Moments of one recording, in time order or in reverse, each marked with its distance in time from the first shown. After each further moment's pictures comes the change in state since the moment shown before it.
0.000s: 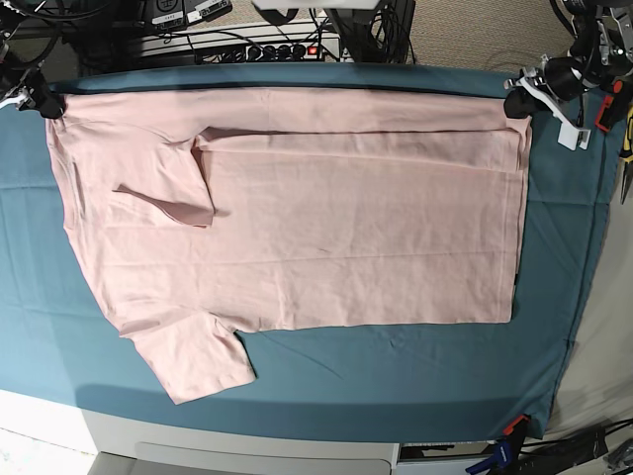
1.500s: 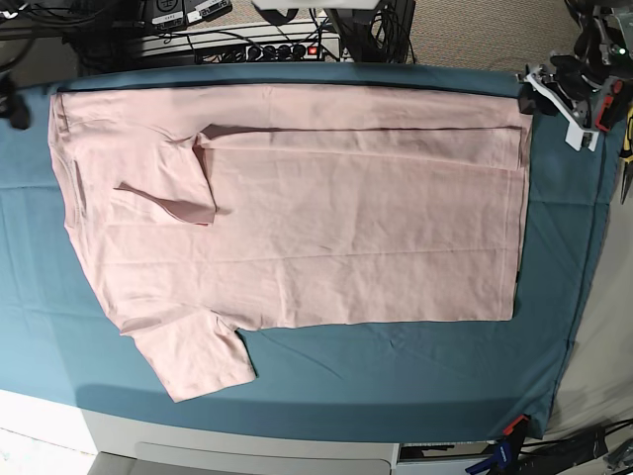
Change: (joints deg) left arm 1.2 -0.7 -1.7 8.8 12.6 0.7 1.9; right arm 0.0 5.0 8.1 0.0 -0.8 1.5 0.0
